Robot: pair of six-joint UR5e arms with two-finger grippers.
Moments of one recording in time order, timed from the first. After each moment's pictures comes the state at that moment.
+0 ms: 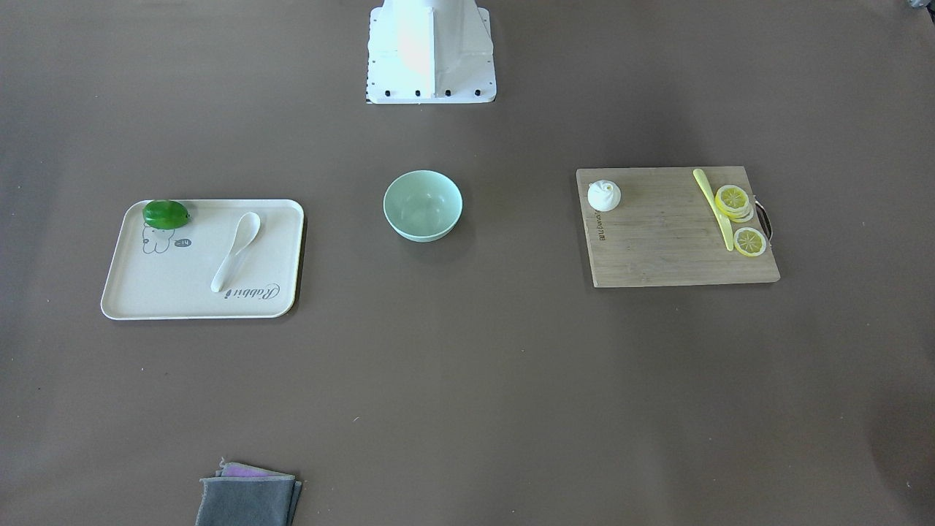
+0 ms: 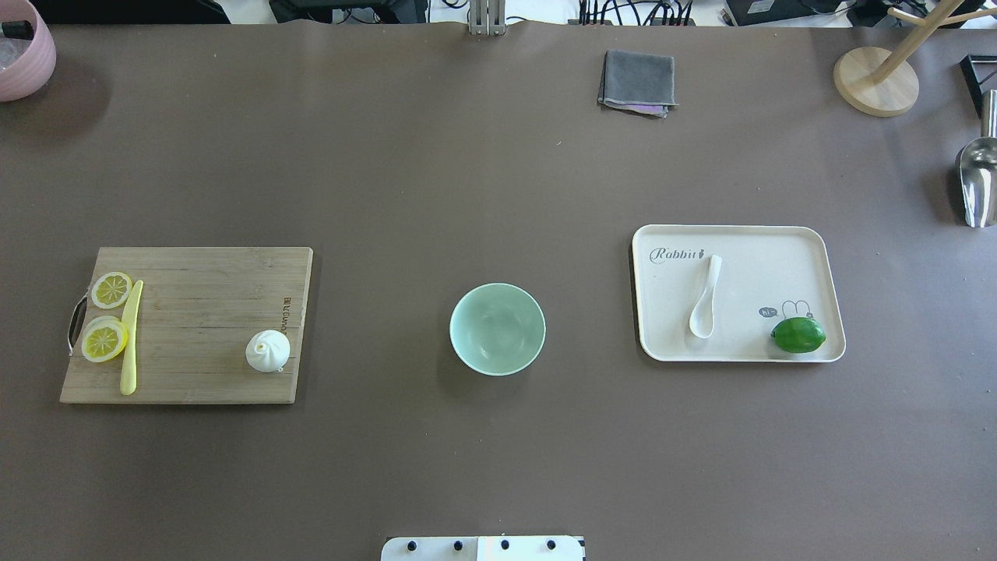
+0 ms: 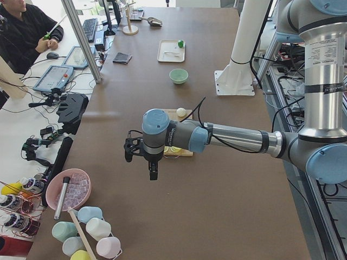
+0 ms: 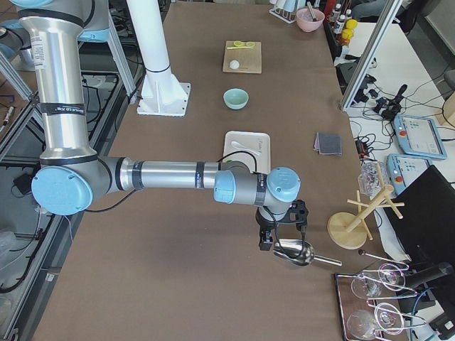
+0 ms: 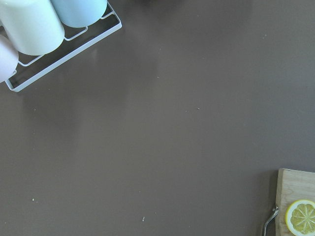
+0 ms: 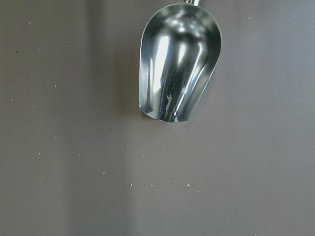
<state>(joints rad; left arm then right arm) -1.54 -1.47 -1.80 -1.67 -2.33 -0.32 1.55 -1.51 1.54 -1.65 2.34 -0.02</state>
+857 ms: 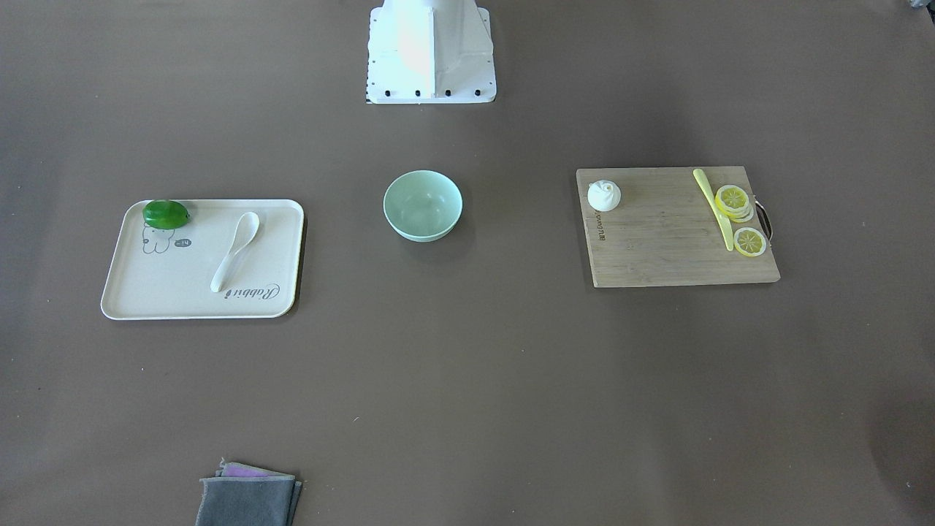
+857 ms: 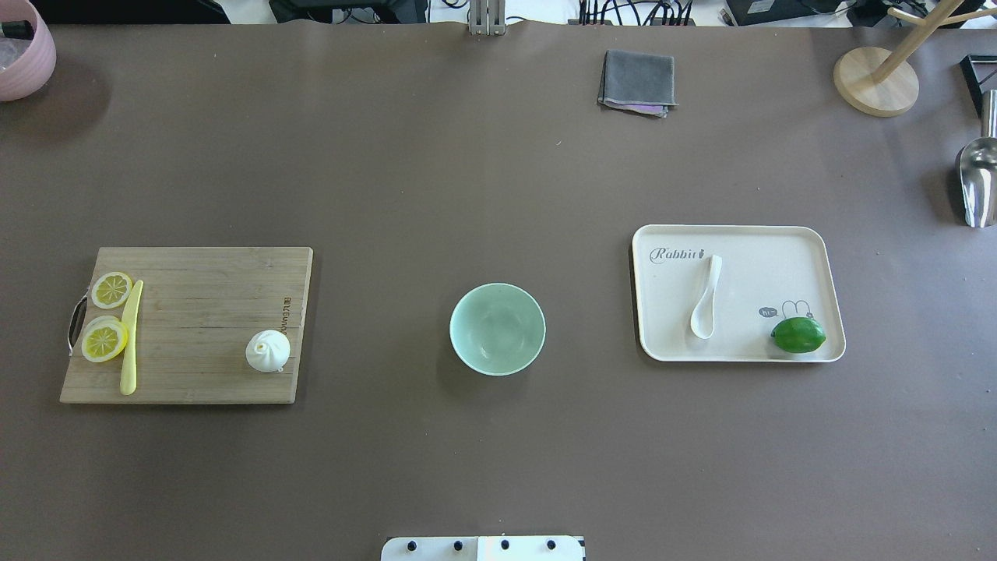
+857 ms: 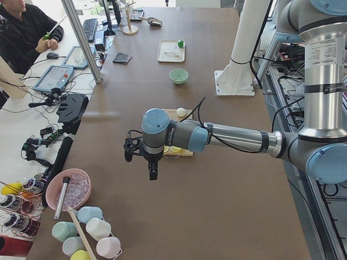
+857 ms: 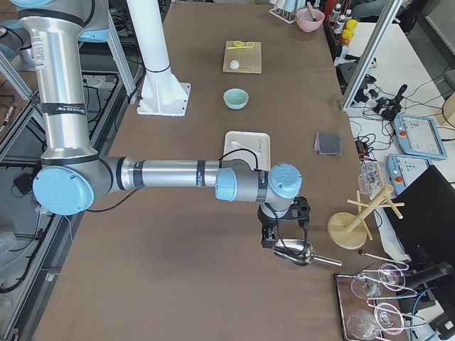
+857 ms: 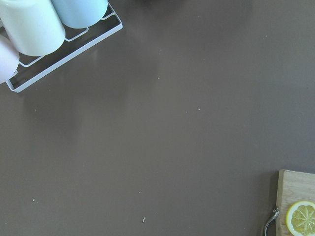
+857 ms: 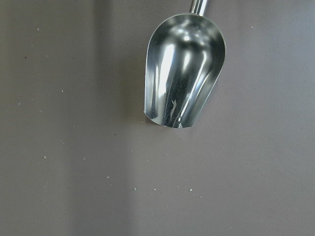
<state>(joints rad) -1.54 -1.47 -1.80 -1.67 -2.32 -0.32 1.55 -1.50 1.55 -1.64 2.34 -0.02</state>
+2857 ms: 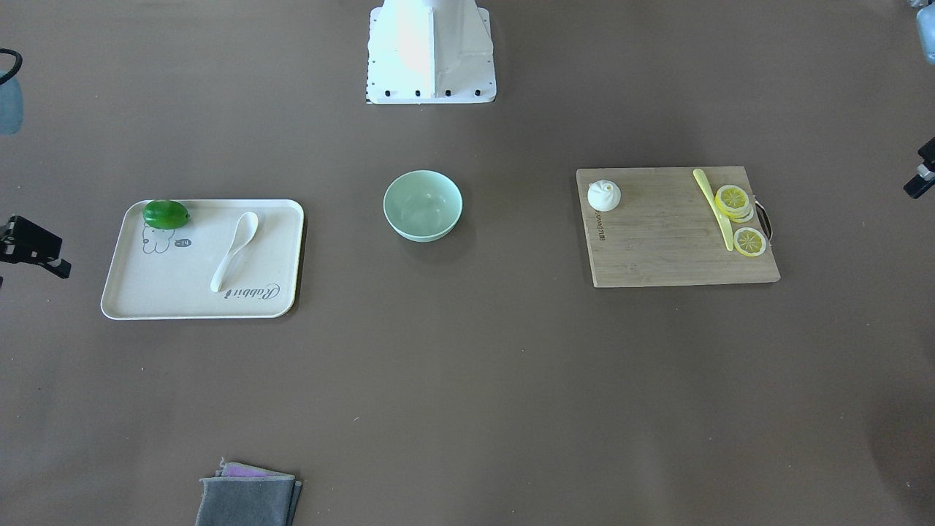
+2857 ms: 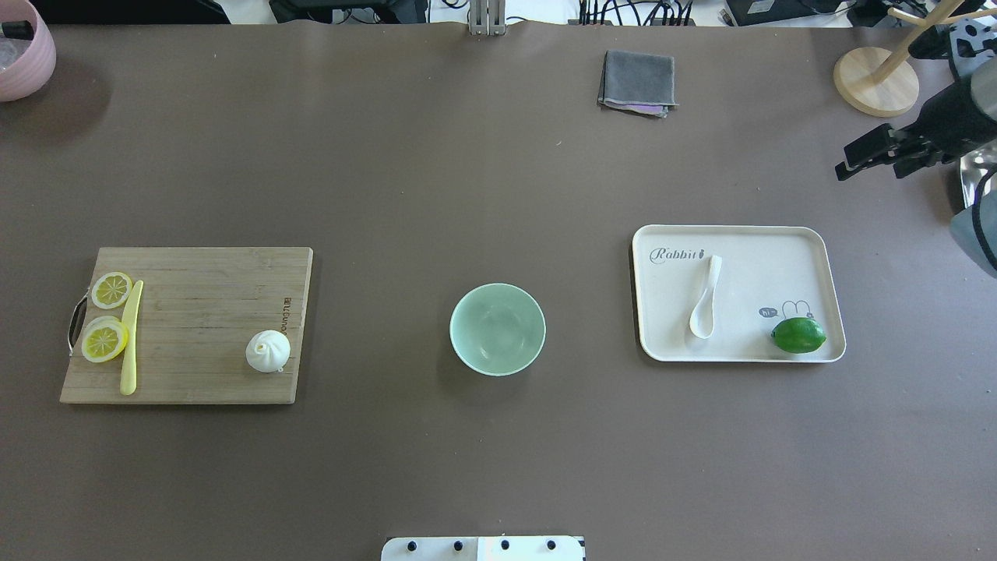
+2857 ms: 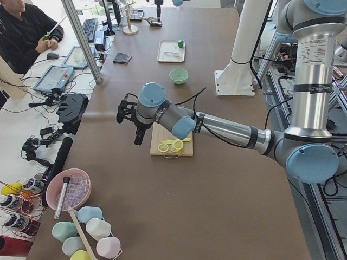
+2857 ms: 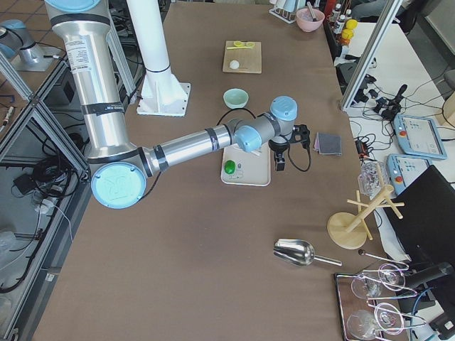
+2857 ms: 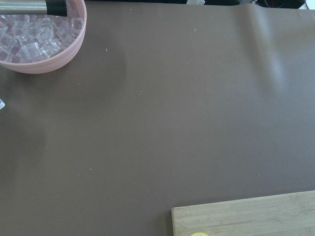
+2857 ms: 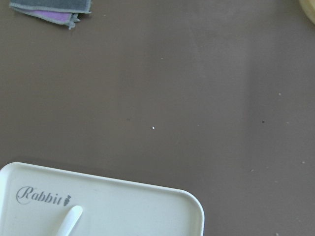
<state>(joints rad) -1.43 -1.59 -1.82 -1.99 -2.44 -0.47 1.16 -1.38 1.71 -1.31 2.34 0.59</state>
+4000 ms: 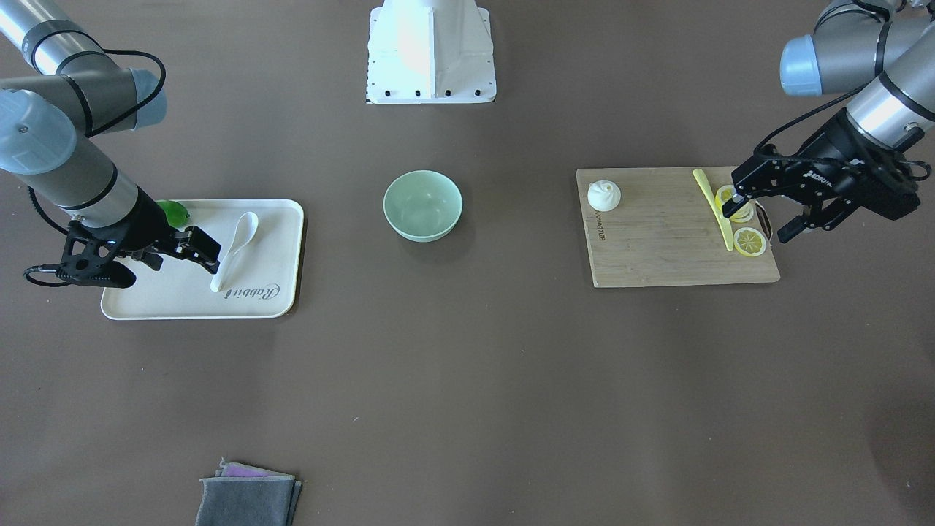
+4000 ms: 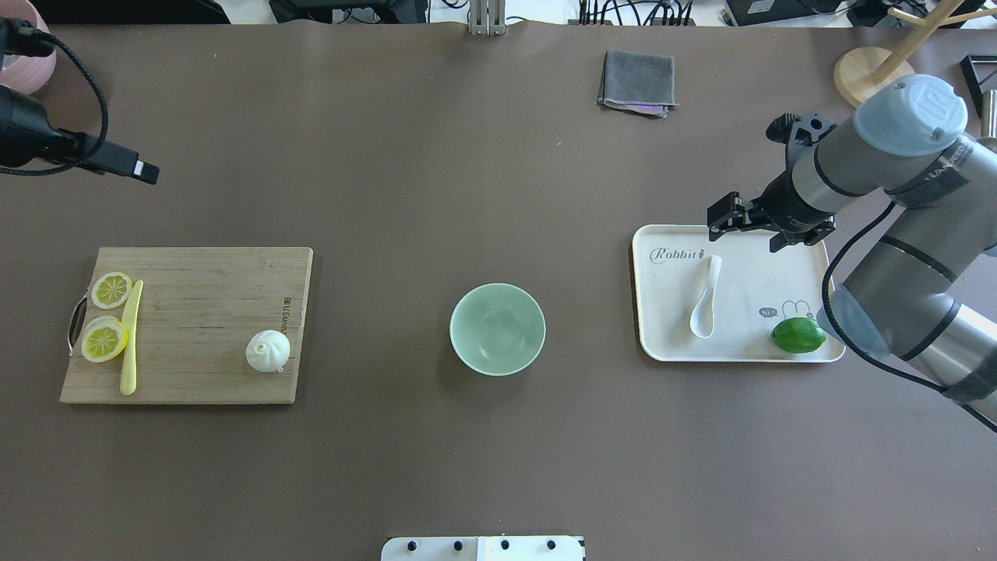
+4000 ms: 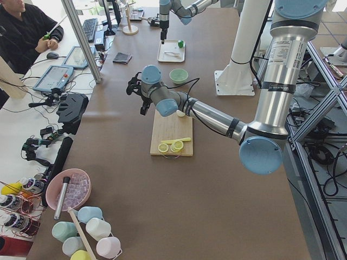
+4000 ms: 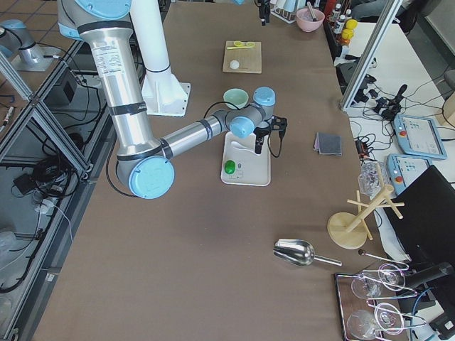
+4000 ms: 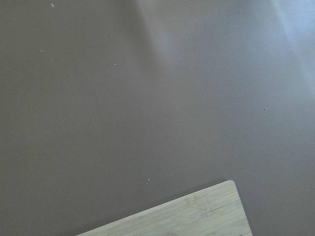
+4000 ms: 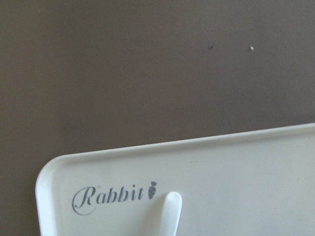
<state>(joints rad) -1.11 -1.74 -1.81 -2.11 -2.35 -0.68 0.85 -1.32 1.70 -1.27 2.14 1.12</state>
